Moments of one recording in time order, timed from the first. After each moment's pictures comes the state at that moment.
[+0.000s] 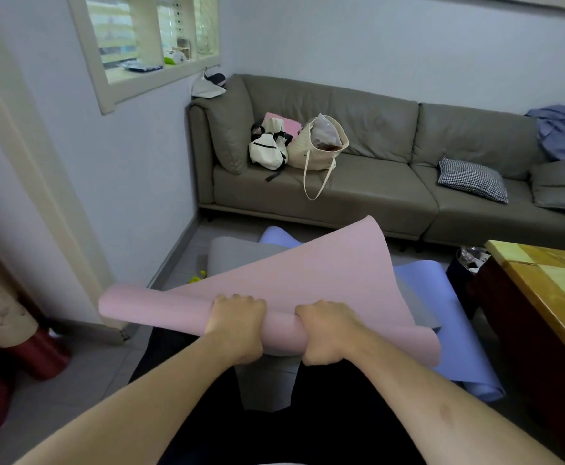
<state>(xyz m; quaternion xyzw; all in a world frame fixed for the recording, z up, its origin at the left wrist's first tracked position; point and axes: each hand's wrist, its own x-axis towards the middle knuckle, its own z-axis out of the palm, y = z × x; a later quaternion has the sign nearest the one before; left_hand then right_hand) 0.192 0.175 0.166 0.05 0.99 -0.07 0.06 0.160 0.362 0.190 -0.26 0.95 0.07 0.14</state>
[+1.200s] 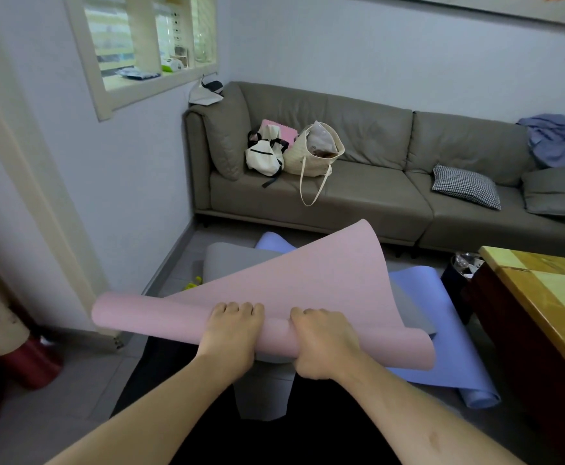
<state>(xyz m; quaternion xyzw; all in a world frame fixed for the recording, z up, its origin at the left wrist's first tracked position) 0.204 0.172 0.156 0.07 0.99 -0.08 0.01 0.177 0.362 0.179 -0.26 0.96 0.04 0.01</state>
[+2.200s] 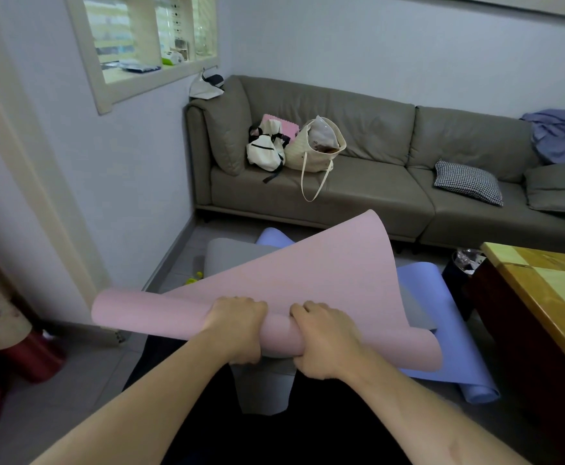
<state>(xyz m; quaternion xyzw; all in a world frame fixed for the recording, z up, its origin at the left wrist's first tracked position) 0.191 0.172 0.180 0.09 0.99 -0.04 0.10 0.179 0.368 0.173 -0.29 0.96 0.02 0.00</state>
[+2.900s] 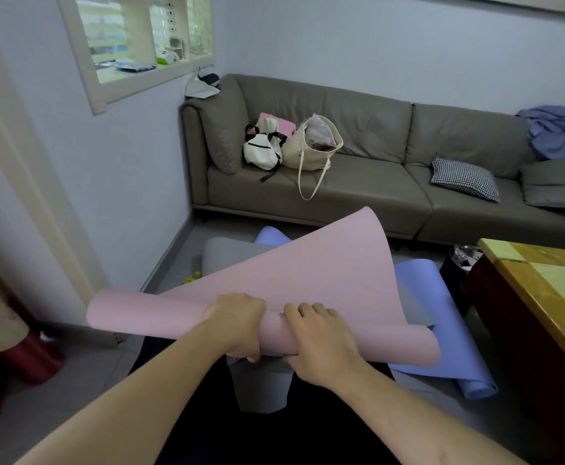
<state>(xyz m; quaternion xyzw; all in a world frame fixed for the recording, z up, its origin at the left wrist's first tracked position) 0.183 0.170 0.184 0.09 0.99 -0.01 0.14 0.187 0.364 0.156 -0.29 0.96 0.06 -0.04</state>
